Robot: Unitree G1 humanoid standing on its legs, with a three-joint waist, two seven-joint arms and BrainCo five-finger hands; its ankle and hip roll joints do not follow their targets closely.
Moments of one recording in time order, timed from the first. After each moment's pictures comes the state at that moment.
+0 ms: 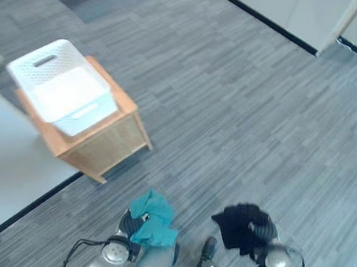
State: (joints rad) left arm 0.00 0.32 -0.38 0.67 -0.15 -0.11 0.22; right arm -0.18 -0.29 0.35 0.70 0.00 -0.06 -0.30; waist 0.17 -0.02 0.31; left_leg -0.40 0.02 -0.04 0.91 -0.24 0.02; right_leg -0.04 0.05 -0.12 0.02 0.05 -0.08
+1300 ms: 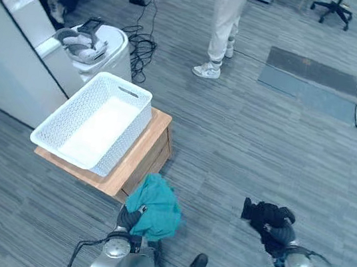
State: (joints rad) left arm 0.01 0.23 -0.24 0.71 -0.19 -0.14 0.21; right arm -0.01 -0.39 0.32 0.60 0.04 -0.09 -0.21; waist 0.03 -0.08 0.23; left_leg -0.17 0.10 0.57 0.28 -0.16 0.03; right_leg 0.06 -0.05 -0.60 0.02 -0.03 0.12
